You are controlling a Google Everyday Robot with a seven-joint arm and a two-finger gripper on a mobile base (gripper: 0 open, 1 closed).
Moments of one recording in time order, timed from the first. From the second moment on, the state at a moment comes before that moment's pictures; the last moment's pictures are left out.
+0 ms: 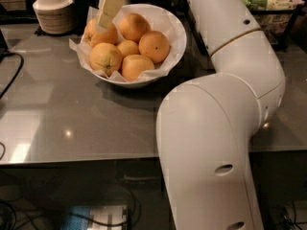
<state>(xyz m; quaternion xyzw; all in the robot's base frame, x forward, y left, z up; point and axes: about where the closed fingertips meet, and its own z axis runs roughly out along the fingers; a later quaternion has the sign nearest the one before) 0.713 0.125 1.017 -0.71 0.58 0.14 0.37</state>
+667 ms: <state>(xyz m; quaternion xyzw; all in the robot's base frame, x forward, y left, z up) 0.706 0.128 1.003 -0.71 0.59 0.15 0.35</state>
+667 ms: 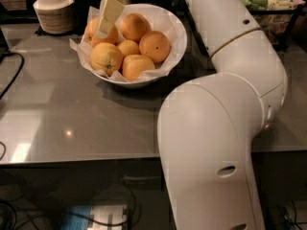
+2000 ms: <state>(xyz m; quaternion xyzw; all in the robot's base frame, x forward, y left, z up) 0.703 0.134 0.951 -0.69 0.63 0.21 0.28</state>
